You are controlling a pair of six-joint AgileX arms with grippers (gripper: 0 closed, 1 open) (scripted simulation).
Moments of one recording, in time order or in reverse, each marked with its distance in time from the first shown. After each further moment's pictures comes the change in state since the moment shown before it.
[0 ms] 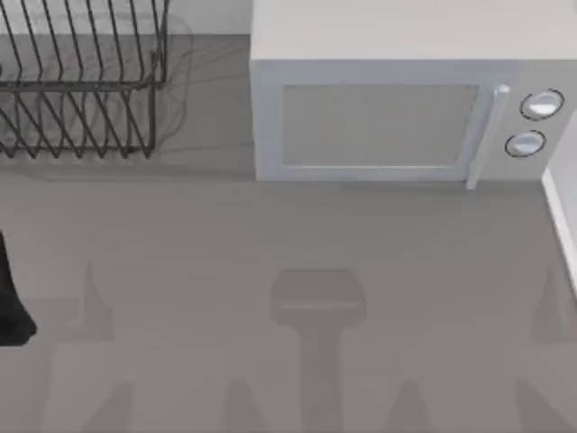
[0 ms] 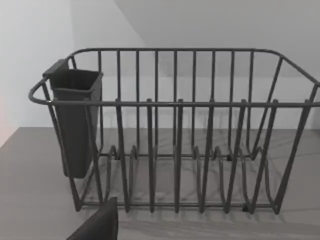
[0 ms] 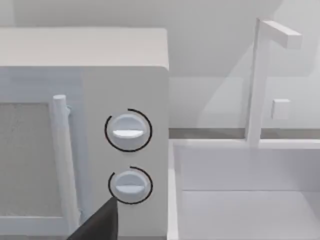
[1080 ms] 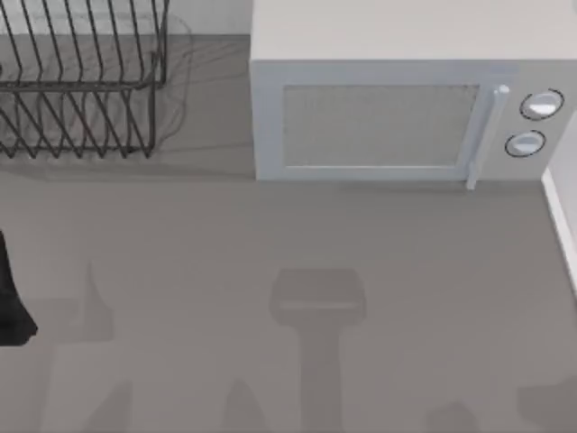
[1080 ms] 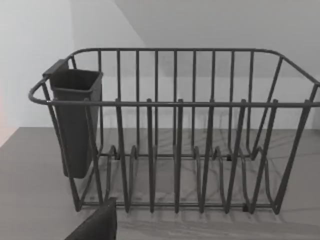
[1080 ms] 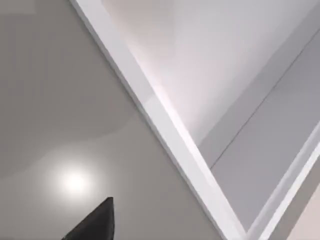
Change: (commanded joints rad) left arm 0.000 0.000 0.000 0.000 0.000 0.000; right arm -0.271 0.744 0.457 -0.556 -0.002 -1.282
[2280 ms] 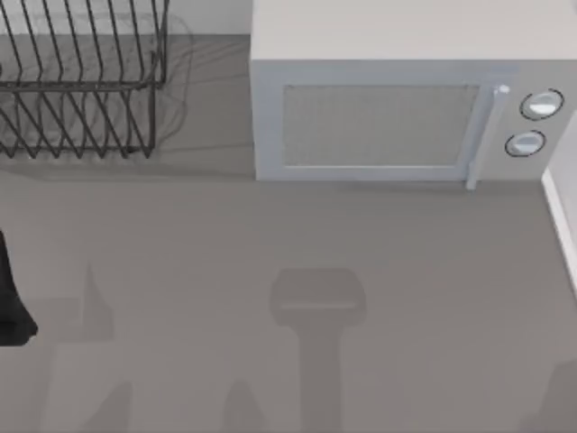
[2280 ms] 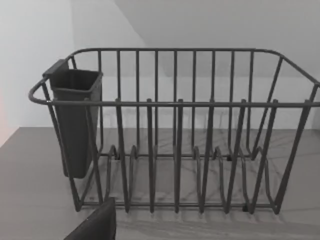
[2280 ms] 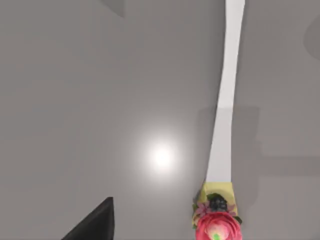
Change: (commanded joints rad) left arm 0.000 0.000 0.000 0.000 0.000 0.000; right arm -0.261 0.669 0.441 -0.496 0.005 -1.205
